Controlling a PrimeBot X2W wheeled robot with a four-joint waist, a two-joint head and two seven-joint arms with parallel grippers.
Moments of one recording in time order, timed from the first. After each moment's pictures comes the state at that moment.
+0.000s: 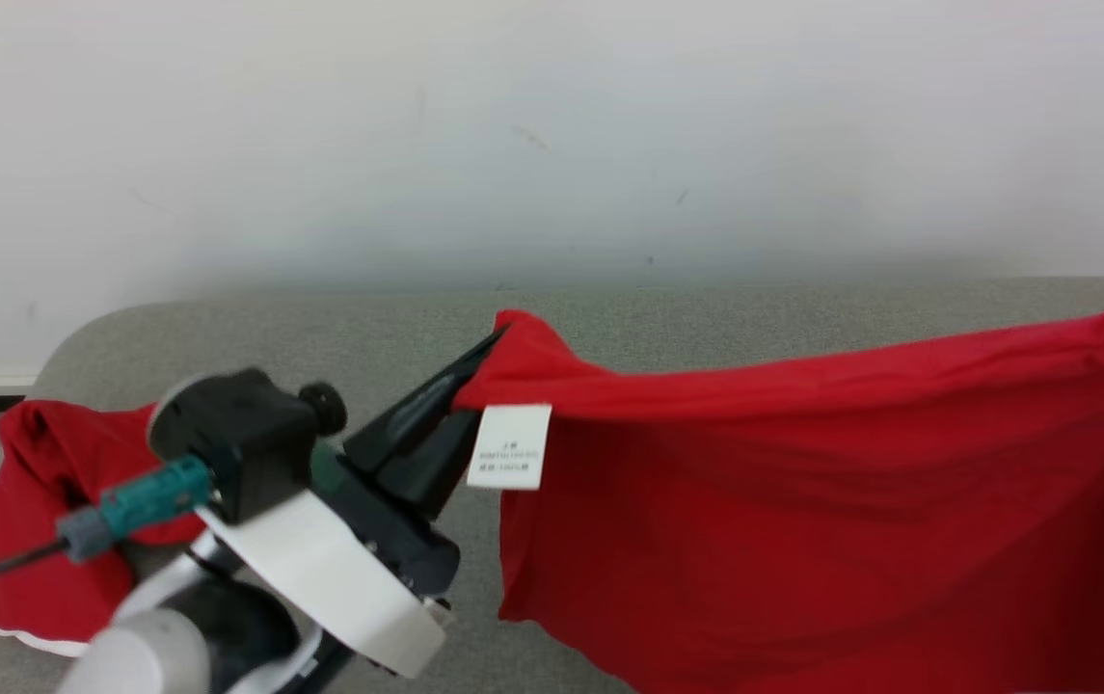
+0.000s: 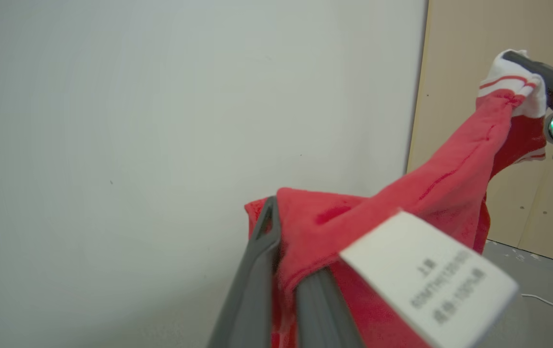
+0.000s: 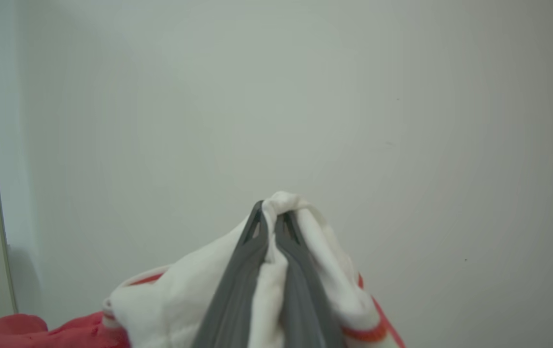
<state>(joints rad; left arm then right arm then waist) -0.29 0.27 -0.33 -0.49 -0.43 -0.09 0.35 -0.15 -0.21 -0.26 -0.65 0.79 0.13 0.37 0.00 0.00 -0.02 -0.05</state>
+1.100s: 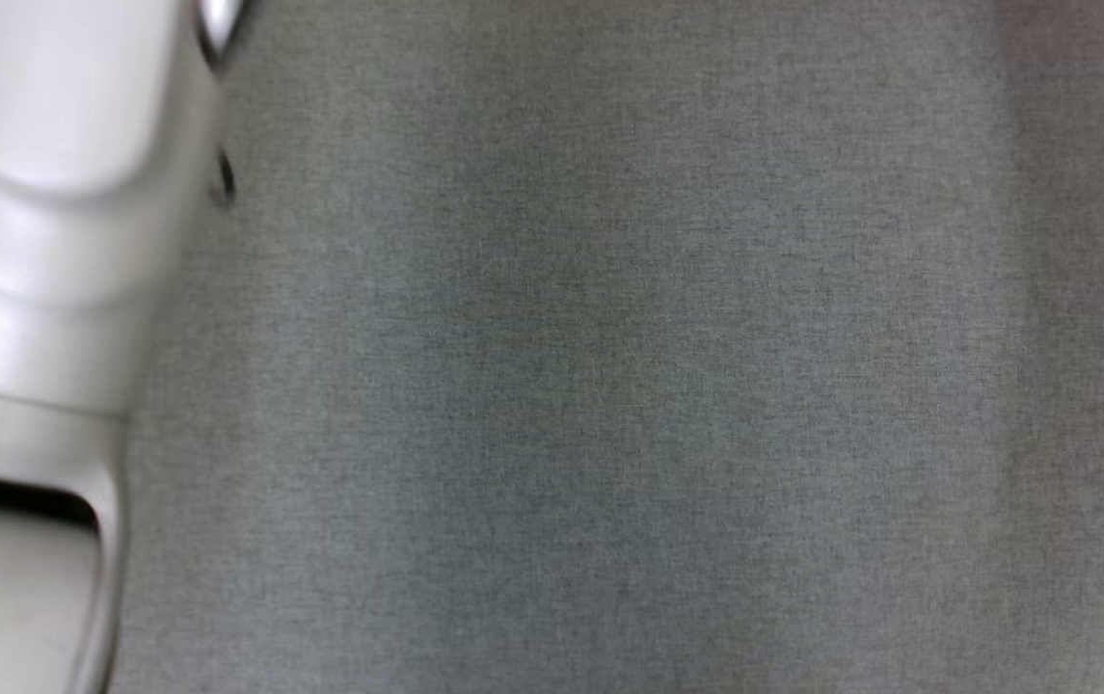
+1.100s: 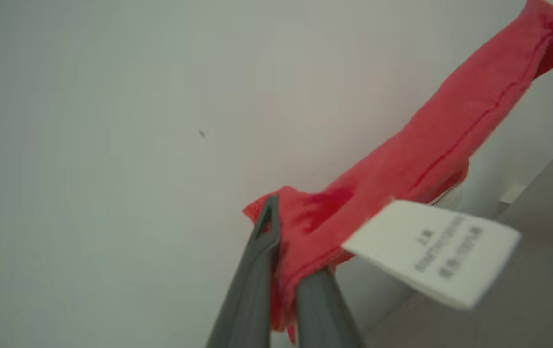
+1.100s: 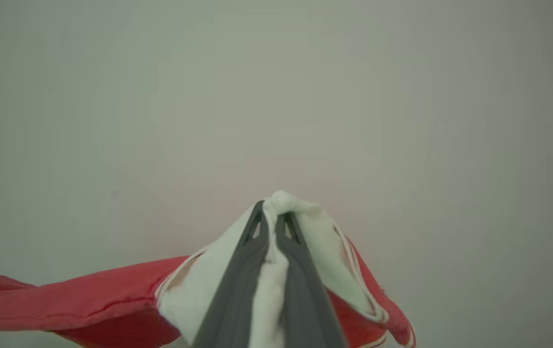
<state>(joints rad) -1.52 0.24 -0.52 0.66 -0.11 -0.08 -0.16 -1.34 -0.22 -0.02 0.29 0.50 0.13 0.21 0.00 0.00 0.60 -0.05</state>
